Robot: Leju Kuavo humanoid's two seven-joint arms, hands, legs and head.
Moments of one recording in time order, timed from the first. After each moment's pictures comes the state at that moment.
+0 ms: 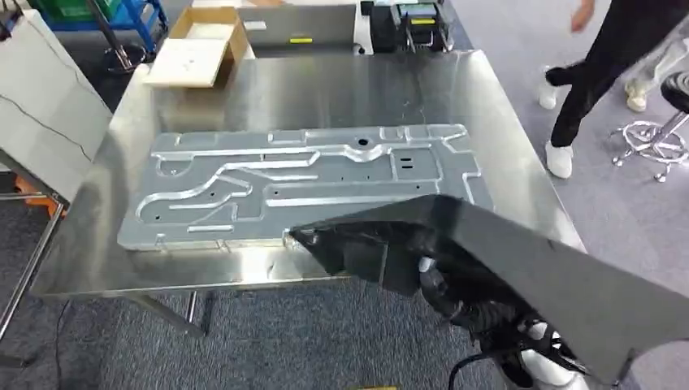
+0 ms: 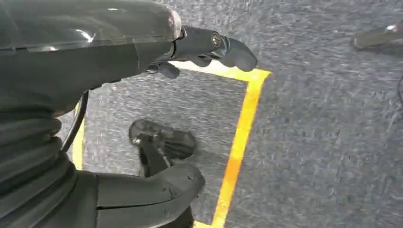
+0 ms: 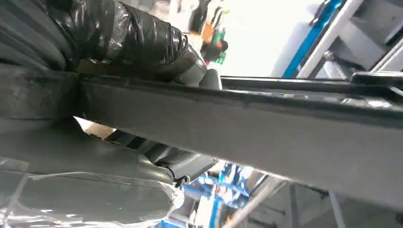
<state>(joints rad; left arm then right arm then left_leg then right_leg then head) -0.08 -0.02 1.27 -0.21 -0.90 -0.08 -0.36 -0.22 -0.20 0.34 -2.04 -0.20 0.28 -0.49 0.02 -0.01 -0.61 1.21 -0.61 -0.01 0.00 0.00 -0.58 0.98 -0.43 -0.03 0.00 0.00</state>
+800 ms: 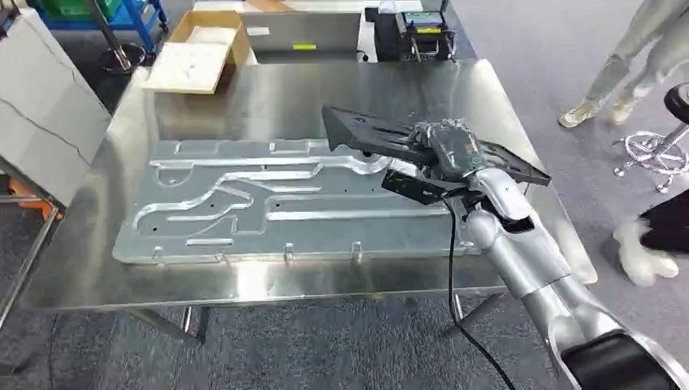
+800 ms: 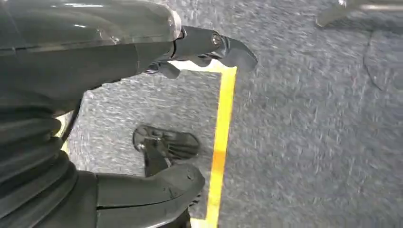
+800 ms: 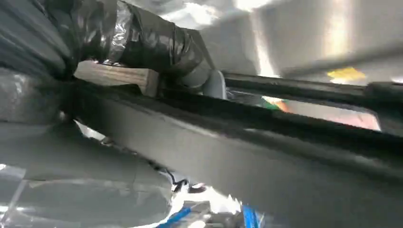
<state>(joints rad) -0.12 -0.02 1.22 -0.21 -0.99 -0.13 -0.40 -0.84 -0.22 0.54 -1.03 0.86 -0.12 -0.10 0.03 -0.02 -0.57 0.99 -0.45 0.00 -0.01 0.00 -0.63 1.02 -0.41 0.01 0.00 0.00</state>
